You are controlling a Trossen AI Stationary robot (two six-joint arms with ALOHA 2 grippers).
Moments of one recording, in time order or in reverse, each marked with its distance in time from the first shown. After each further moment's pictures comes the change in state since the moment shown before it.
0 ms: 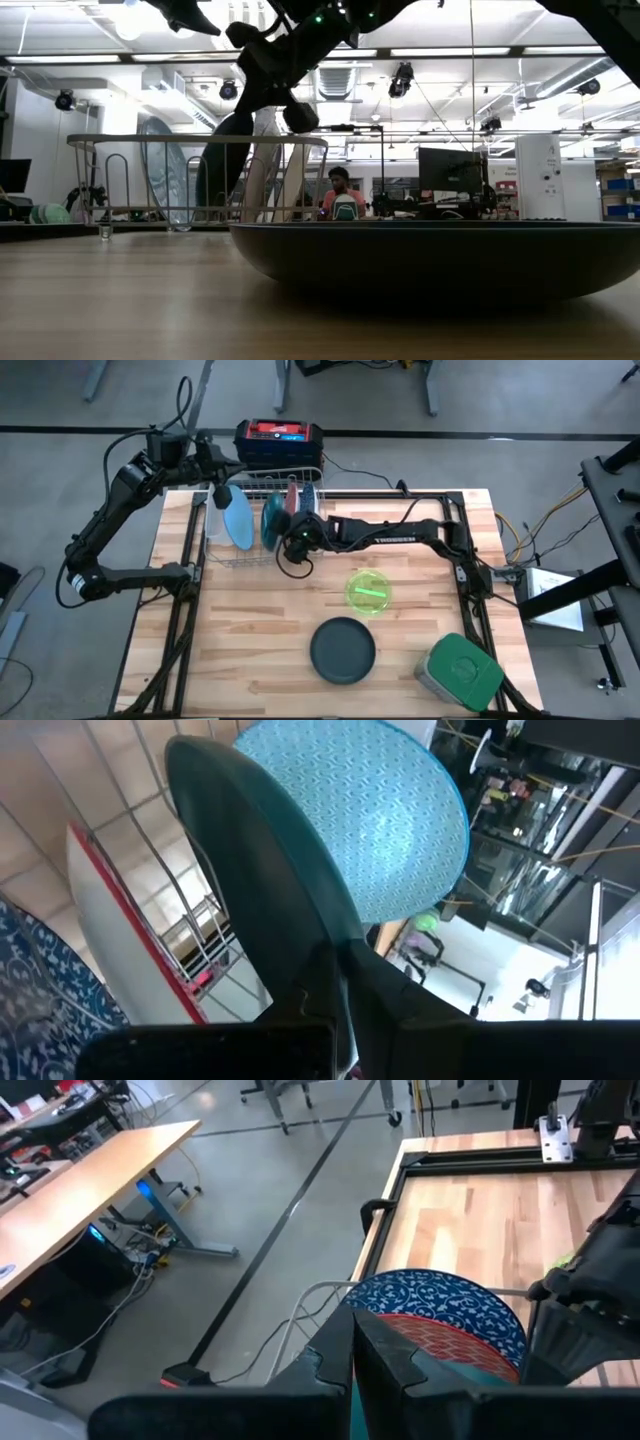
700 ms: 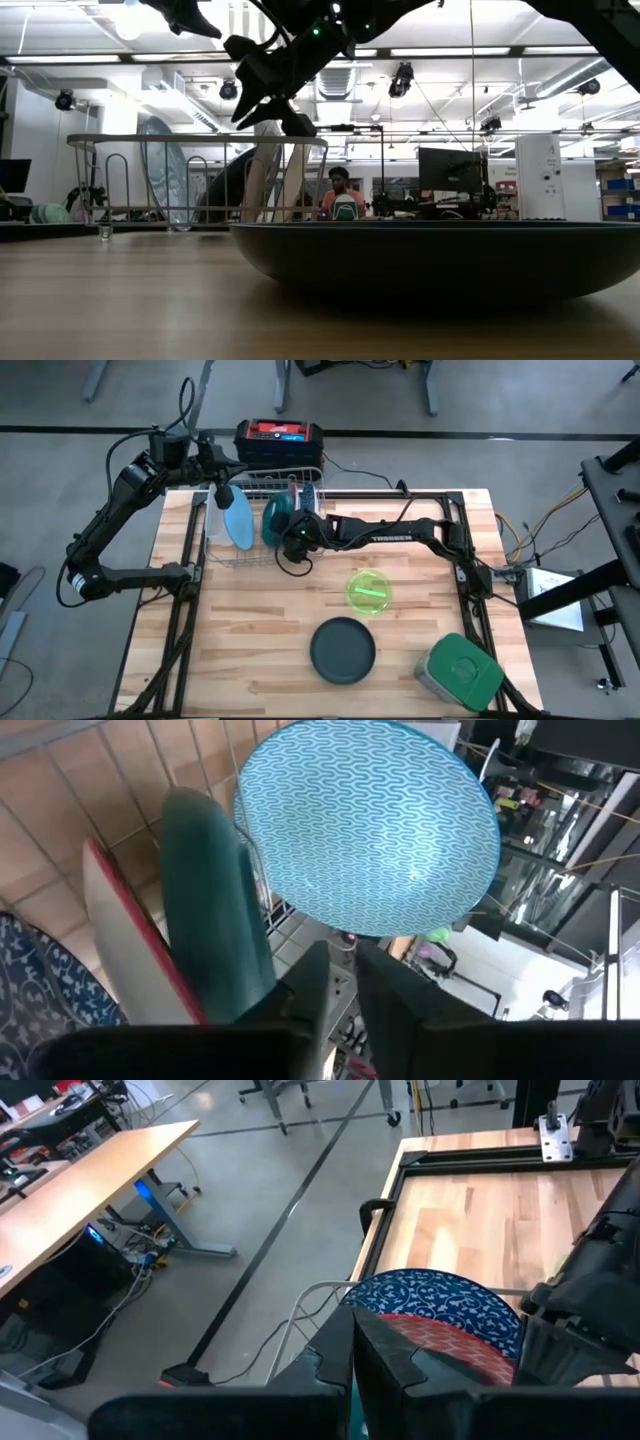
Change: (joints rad) left arm -0.003 0.003 -0.015 0.018 0.000 0.000; right arm -0.016 0.023 0.001 0.005 -0.045 0.011
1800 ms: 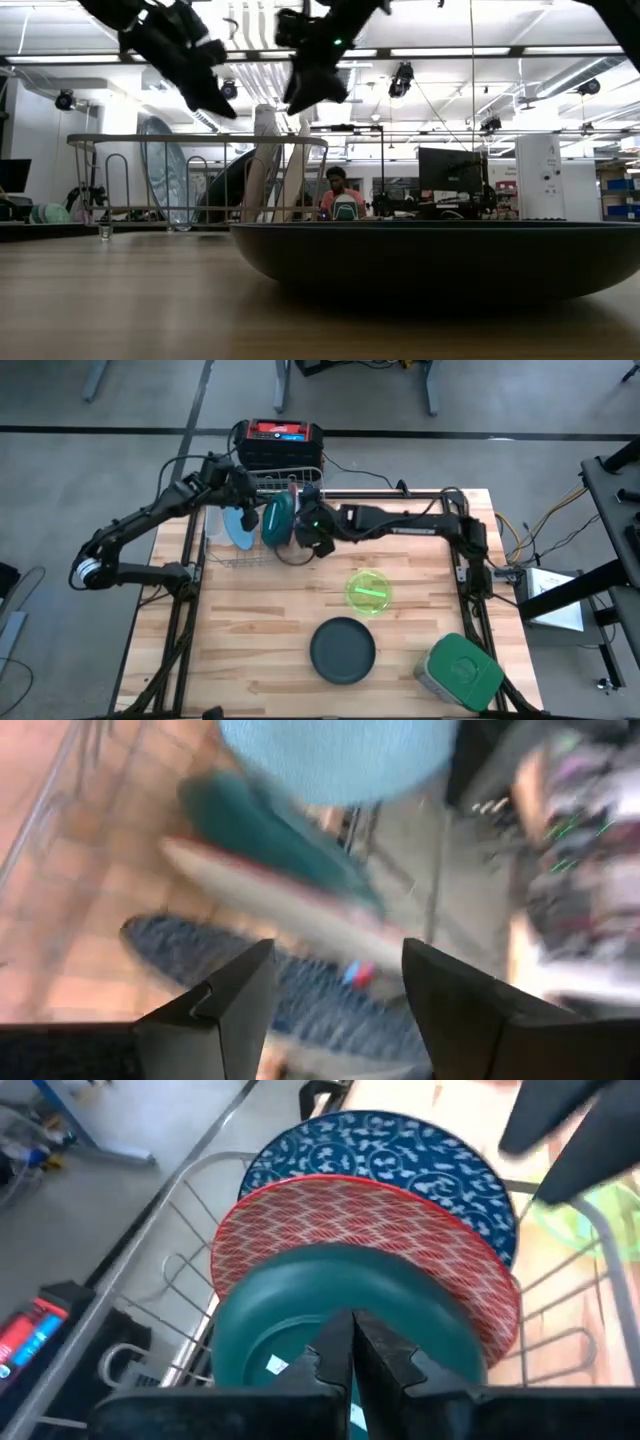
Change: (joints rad) left arm -0.070 0.093 -0.390 0.244 -0.002 -0.114; right arm -0.009 -0.161 0.001 -0.348 0.102 0.797
